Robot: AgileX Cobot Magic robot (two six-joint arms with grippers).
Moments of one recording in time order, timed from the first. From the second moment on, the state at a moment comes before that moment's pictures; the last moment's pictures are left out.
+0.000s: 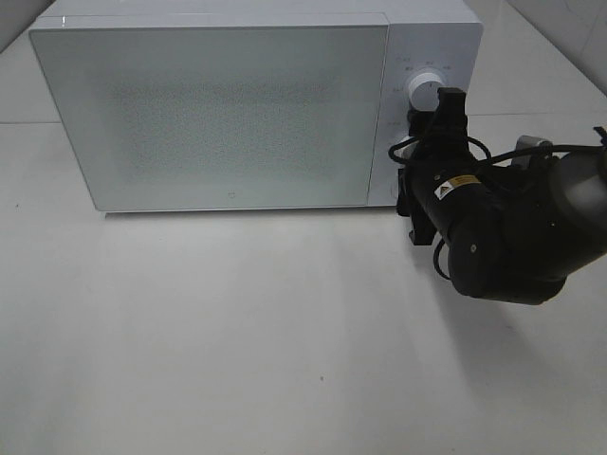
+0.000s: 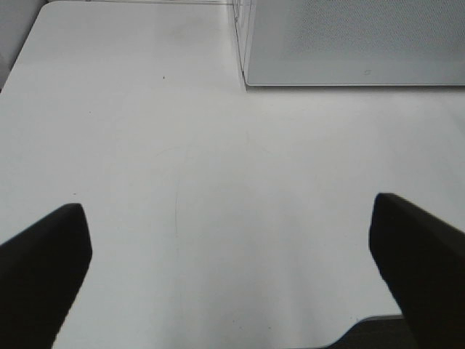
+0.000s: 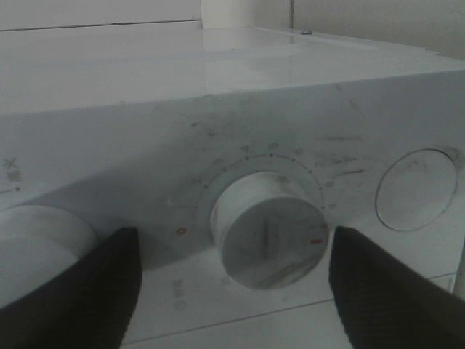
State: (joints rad) left arm -0.03 0.00 -0.52 -0.08 1.07 -0.01; right arm 0.55 2.00 -0.71 0.56 -1.15 1.41
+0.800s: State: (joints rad) left arm -0.03 0.00 -0.52 -0.08 1.07 -0.01; right arm 0.55 1.92 -0.59 0.49 -1.15 1.36
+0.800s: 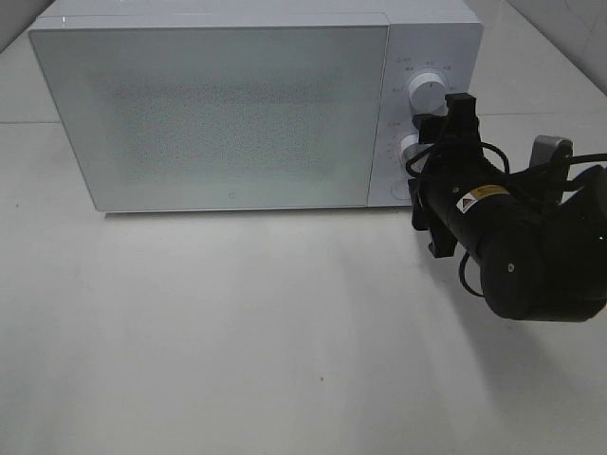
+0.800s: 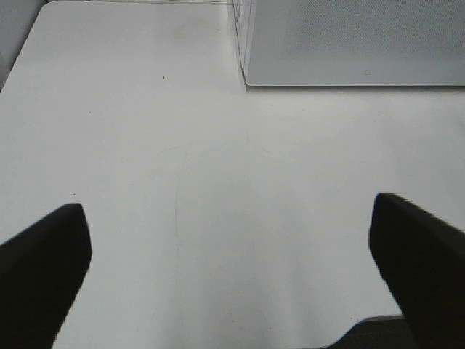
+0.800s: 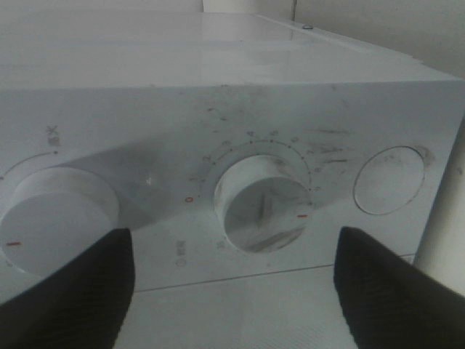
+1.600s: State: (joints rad) left arm -0.03 0.00 -0.52 -0.08 1.07 -0.01; right arm 0.55 1.56 -0.47 0.47 -0.58 0.69
